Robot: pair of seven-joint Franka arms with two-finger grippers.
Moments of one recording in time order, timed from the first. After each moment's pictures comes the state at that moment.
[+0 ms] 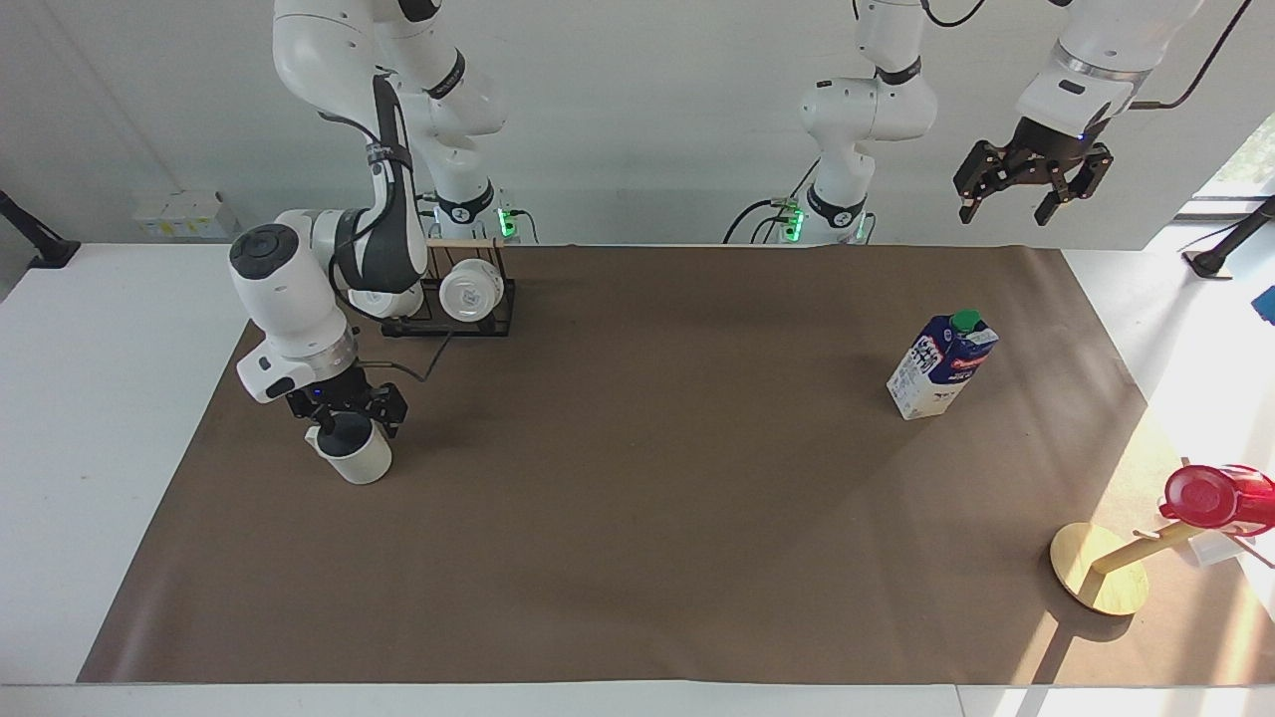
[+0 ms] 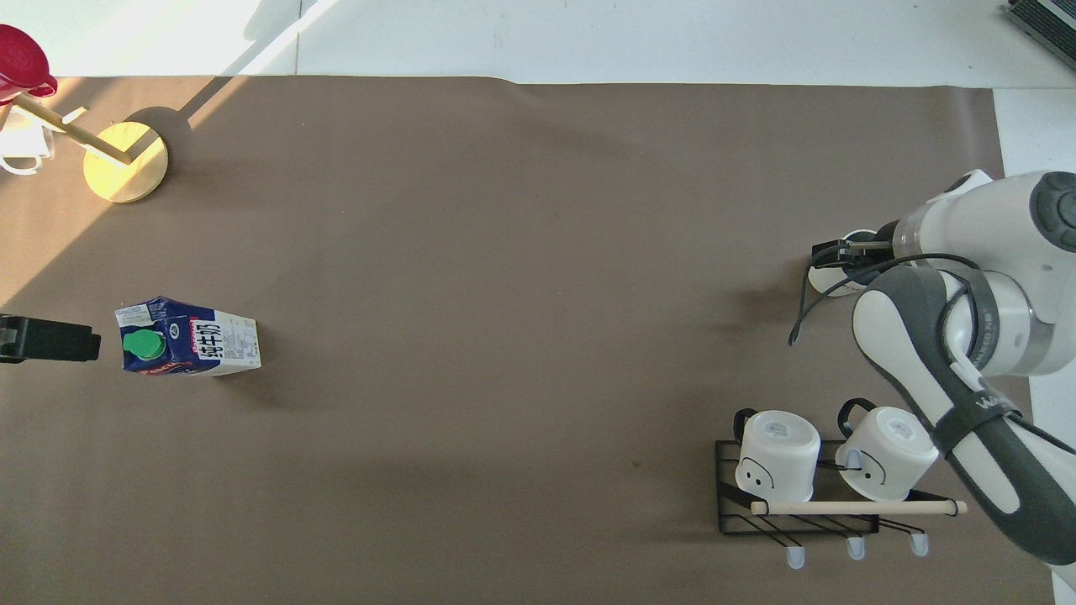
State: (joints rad) left arm -0.12 -0.20 0.04 -1.70 0.02 1.51 0.03; right arm -0.10 0.24 0.05 -1.96 -0.05 2.30 0.03
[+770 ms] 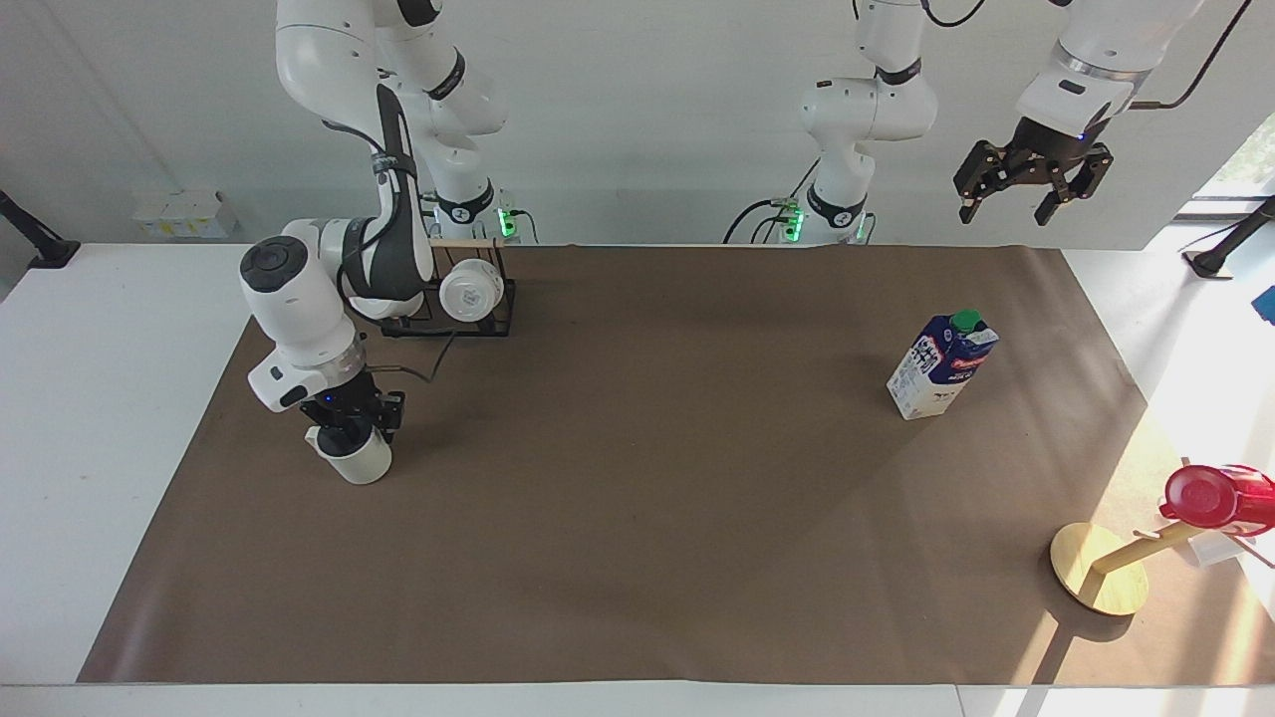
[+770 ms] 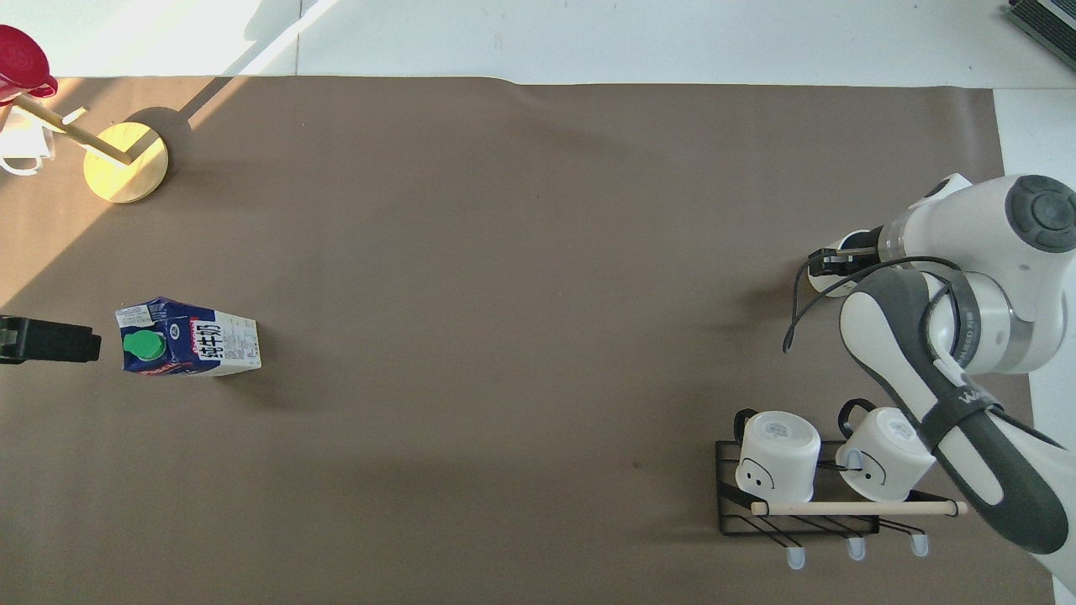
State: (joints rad) left arm -0.12 -0.20 0.04 -1.70 0.02 1.51 0.03; right arm -0.10 0.26 0.05 -1.97 -0.05 2.30 -0.01
